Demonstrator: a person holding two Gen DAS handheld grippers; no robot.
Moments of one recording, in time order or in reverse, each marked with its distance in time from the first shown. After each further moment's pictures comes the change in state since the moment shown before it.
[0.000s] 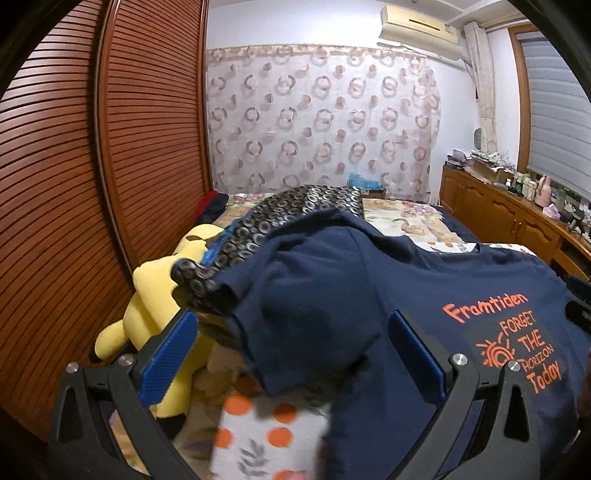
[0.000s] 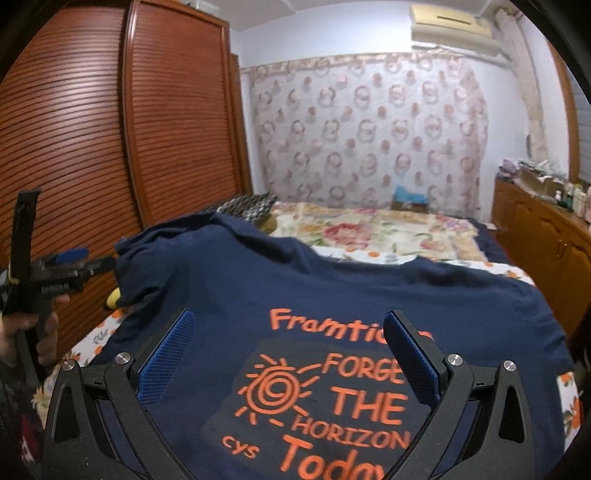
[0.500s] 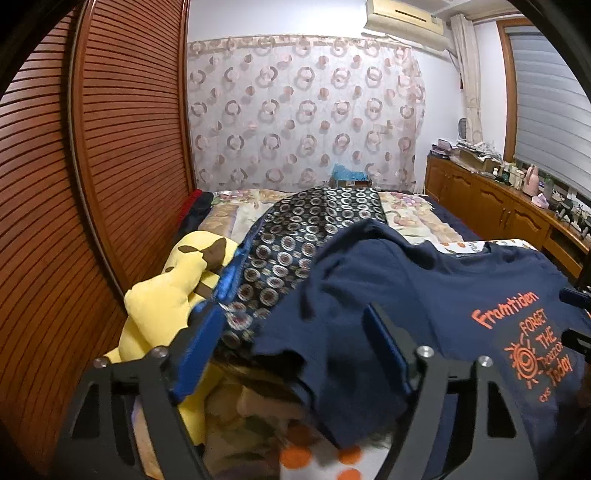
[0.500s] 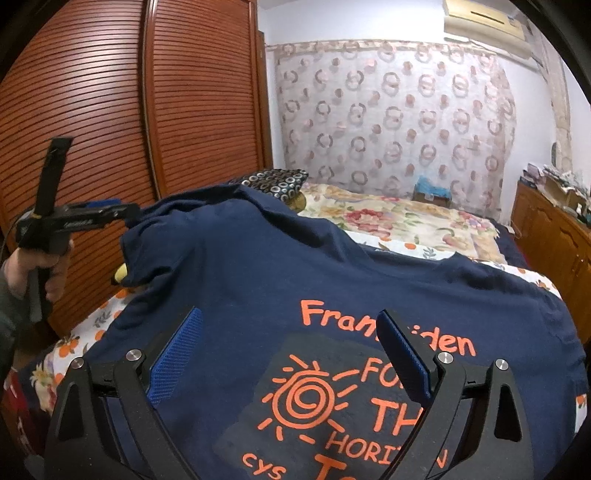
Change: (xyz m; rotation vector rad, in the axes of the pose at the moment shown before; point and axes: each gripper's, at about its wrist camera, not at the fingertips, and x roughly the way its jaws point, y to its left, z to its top) left arm 0.046 0.050 0.031 0.062 0.045 -0.079; right arm 0.034 0.021 -0.004 -0.068 0.075 0.058
